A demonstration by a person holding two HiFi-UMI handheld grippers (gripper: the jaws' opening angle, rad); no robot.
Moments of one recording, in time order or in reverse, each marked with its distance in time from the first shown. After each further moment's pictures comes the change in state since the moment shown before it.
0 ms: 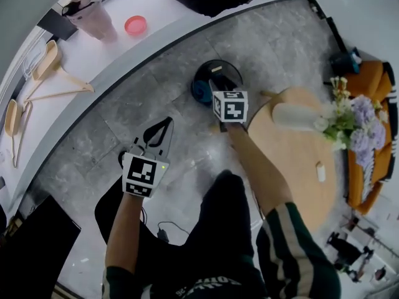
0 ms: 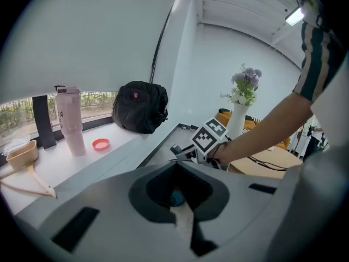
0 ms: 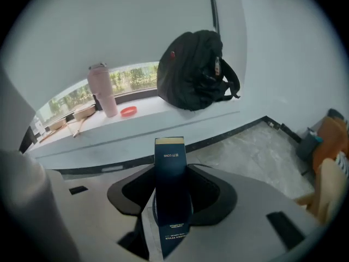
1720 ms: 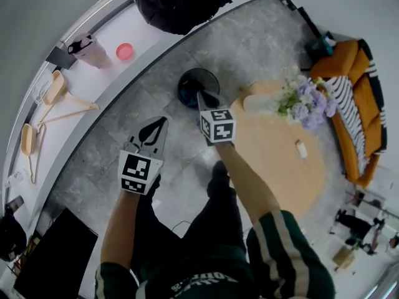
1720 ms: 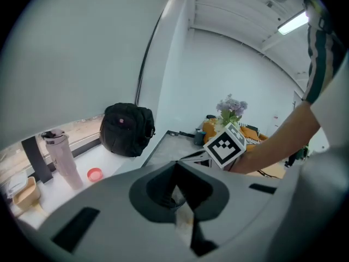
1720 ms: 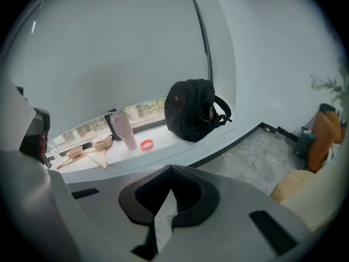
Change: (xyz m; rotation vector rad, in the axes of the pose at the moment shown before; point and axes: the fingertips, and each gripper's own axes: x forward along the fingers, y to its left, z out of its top) left arm -0.069 -0.028 0.125 0.096 0.001 -0.117; right arm -0.161 0.040 0.072 0.109 -0.136 0.051
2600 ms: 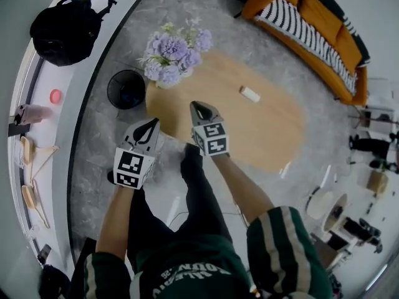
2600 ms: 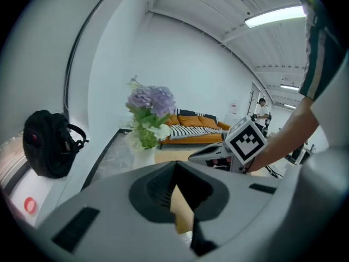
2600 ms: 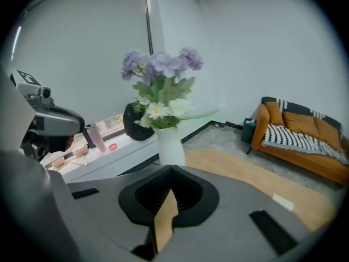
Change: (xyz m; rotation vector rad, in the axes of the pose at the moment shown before) left arm 0.101 -0.289 0.069 0.222 0.084 -0.386; right arm -0.282 -0.202 -0.102 0.227 -0.076 -0.268
